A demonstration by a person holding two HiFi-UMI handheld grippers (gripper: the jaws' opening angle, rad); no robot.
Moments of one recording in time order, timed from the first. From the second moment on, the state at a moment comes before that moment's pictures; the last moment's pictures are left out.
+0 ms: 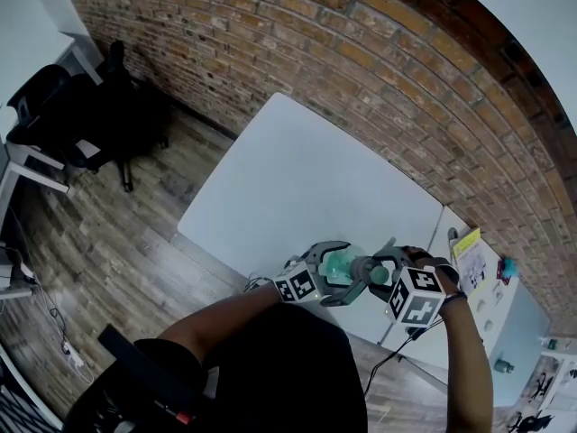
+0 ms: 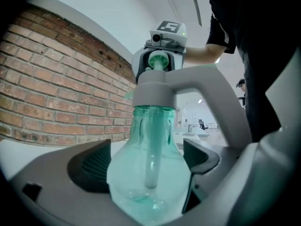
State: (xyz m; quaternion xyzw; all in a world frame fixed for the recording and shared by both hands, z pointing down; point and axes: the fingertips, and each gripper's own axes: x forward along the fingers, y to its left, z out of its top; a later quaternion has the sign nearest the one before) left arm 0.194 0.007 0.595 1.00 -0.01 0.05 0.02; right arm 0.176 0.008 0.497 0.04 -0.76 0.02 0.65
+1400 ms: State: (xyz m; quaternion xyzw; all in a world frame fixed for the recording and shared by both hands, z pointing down) left arm 0.175 0.012 0.662 0.99 0.02 0.12 -0.01; right arm 0.176 0.006 0.498 0.04 -0.74 0.01 0.67
